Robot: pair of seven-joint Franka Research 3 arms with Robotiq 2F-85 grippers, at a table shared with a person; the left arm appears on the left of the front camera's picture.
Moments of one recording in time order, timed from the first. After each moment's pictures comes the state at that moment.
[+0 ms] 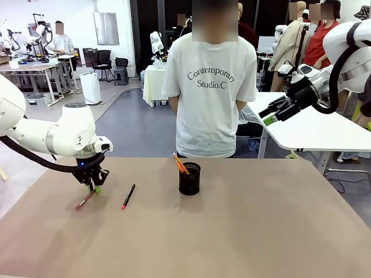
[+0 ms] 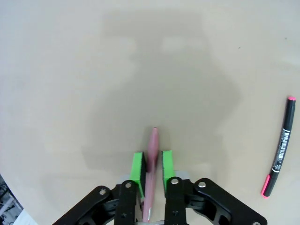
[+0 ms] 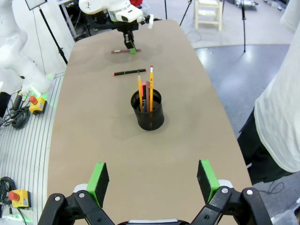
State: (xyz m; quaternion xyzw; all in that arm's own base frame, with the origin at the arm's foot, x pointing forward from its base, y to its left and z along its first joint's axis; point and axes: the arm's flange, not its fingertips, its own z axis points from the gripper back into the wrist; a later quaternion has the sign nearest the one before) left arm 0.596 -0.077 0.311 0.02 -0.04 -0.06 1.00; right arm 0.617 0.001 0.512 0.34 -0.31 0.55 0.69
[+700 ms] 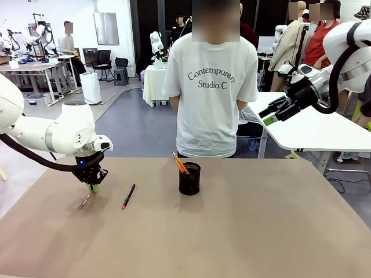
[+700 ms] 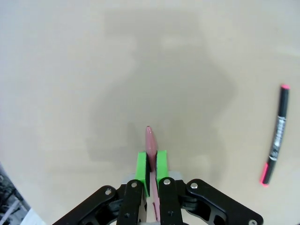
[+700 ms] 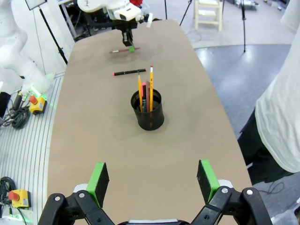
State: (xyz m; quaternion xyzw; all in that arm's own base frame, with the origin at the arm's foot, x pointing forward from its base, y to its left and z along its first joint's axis) left arm 0.591 -0.080 0.327 0.02 -0.04 -0.09 1.00; right arm 0.617 0.001 0.512 0.34 -0.31 0.55 0.69
